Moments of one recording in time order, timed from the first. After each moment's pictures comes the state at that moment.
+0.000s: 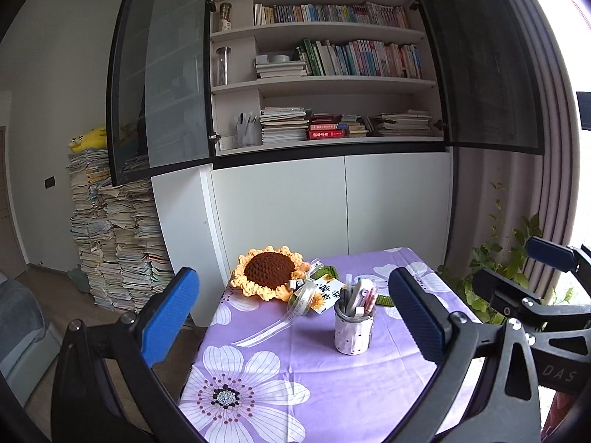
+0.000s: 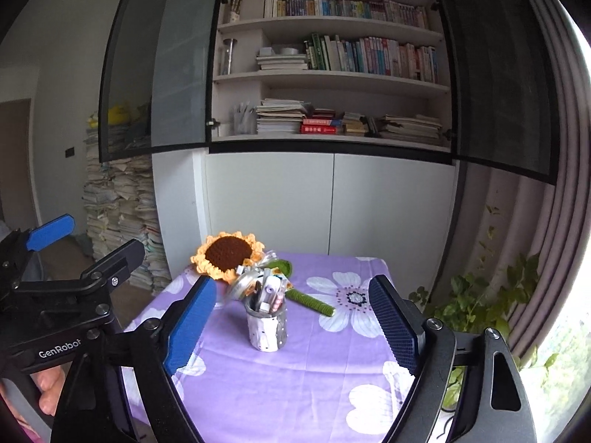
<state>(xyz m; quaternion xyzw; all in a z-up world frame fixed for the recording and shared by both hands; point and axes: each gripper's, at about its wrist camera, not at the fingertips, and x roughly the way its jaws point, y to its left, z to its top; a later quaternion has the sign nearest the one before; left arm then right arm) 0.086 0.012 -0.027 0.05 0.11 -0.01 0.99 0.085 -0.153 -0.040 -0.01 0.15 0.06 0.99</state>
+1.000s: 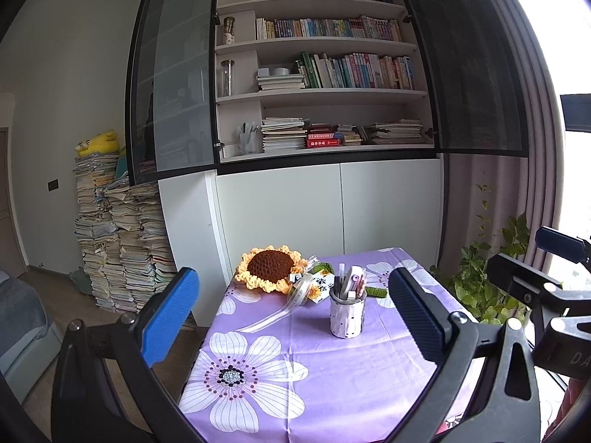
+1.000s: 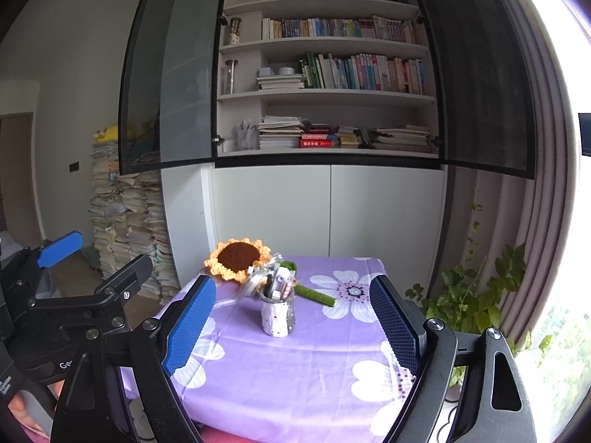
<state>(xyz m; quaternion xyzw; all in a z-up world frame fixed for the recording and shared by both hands) 0.028 0.016 -0.035 0.04 0.09 -0.01 0.99 0.006 -0.152 -0.040 0.00 0.12 0.06 0.99</state>
